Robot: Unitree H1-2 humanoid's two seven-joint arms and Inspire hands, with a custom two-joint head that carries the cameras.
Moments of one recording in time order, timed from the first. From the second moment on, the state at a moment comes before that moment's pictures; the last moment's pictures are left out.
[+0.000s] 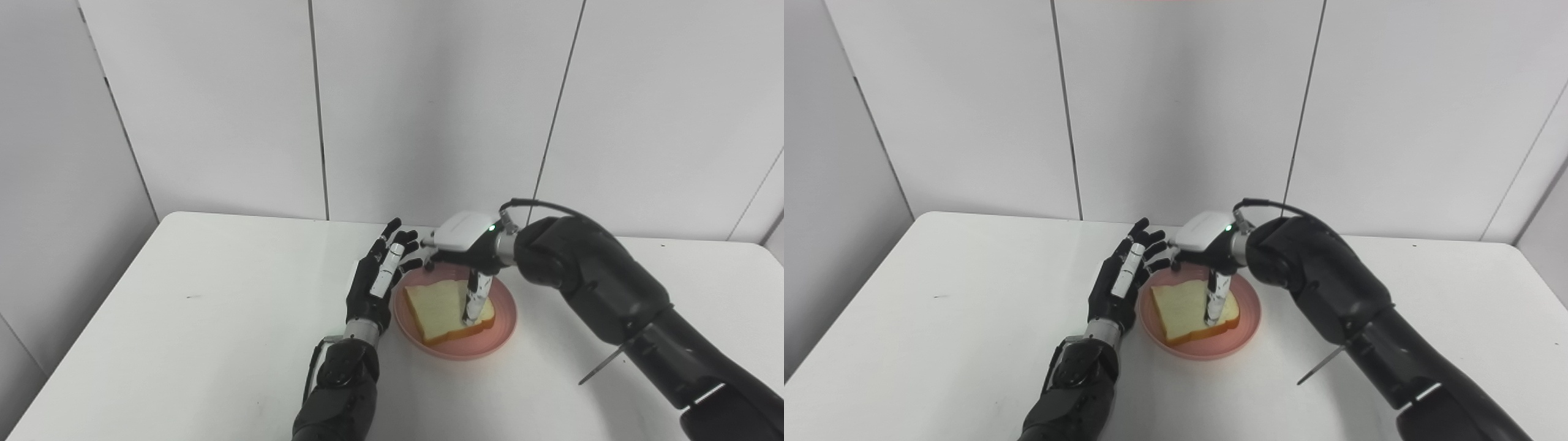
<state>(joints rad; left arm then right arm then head) -0.76 -0.19 0.16 1.10 -0.15 -0.47 -0.08 -0.99 -0.42 0.54 0.30 -0.91 -0.17 0.77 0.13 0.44</state>
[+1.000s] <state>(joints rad) -0.72 -0.20 0.25 1.02 -0.22 -0.47 -0.13 -0.65 -0.34 0.14 0.43 -0.60 -0.17 0.14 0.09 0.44</state>
